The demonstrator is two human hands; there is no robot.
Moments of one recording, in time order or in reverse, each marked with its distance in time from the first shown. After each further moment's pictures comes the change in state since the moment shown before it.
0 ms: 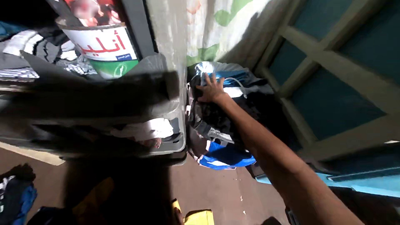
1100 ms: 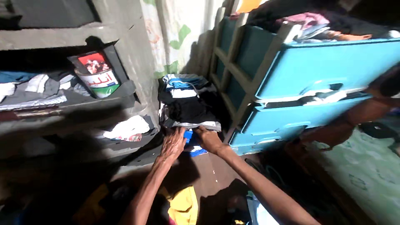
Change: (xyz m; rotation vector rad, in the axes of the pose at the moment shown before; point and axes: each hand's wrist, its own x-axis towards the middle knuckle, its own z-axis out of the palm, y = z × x) left_hand 0.122 0.169 -0.261 -0.093 -0.250 0.706; right_hand -0.273 0.020 0.055 0.389 -0.030 0.014
